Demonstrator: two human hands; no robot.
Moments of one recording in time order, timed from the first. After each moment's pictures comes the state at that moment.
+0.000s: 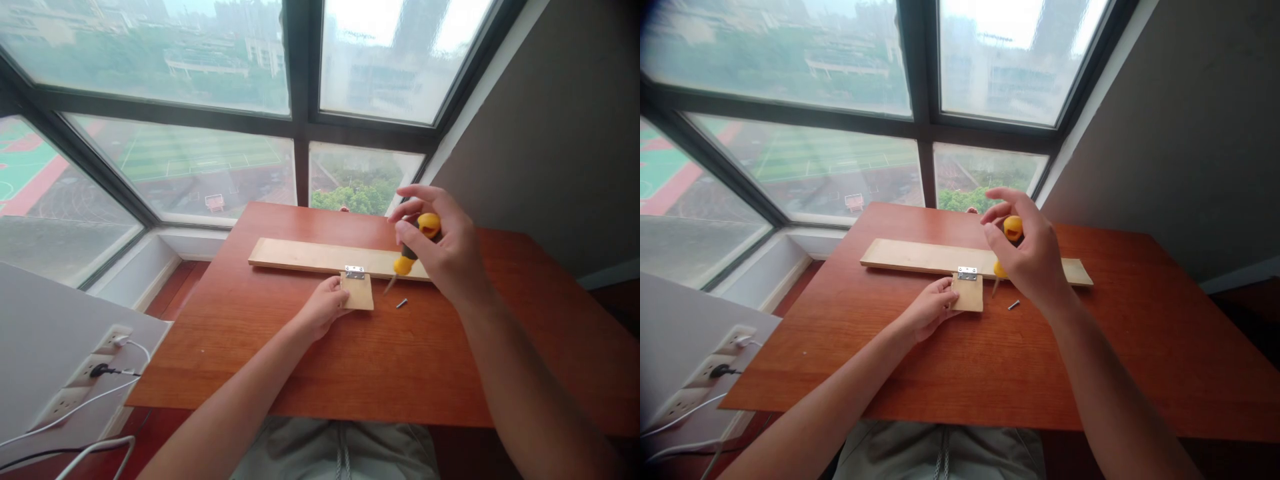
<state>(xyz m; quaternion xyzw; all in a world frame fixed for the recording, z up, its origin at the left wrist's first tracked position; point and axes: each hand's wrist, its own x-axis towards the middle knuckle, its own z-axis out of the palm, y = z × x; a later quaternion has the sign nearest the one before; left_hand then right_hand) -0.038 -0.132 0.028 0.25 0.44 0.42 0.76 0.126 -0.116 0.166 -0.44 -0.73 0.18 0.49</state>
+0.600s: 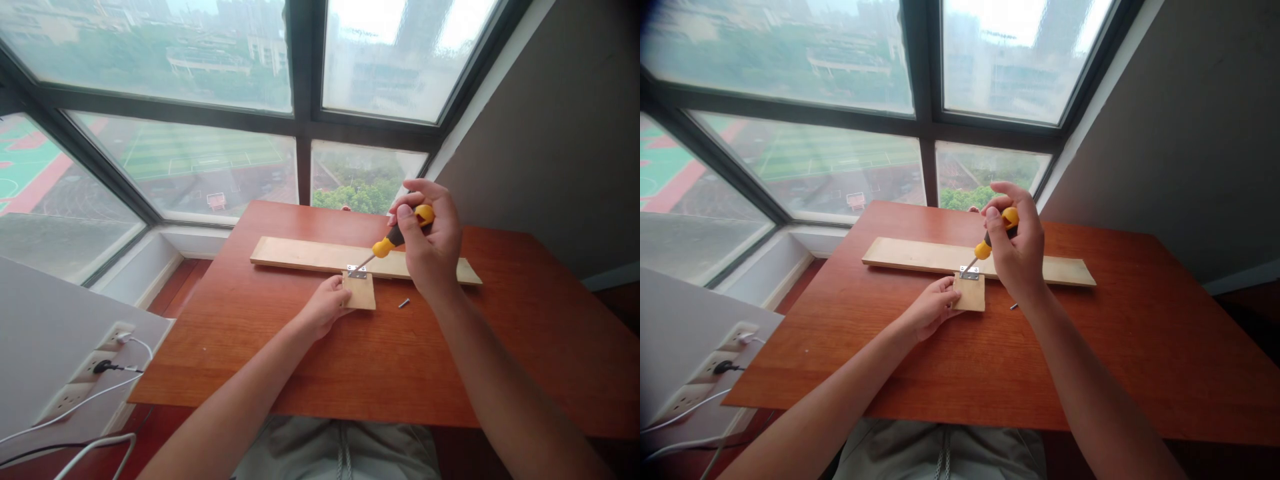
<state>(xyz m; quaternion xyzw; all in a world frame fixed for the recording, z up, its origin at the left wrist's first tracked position) -0.039 -0.133 0.026 0.25 0.44 0.42 0.75 0.104 -0.095 0.140 -0.41 -0.69 0.13 0.58</state>
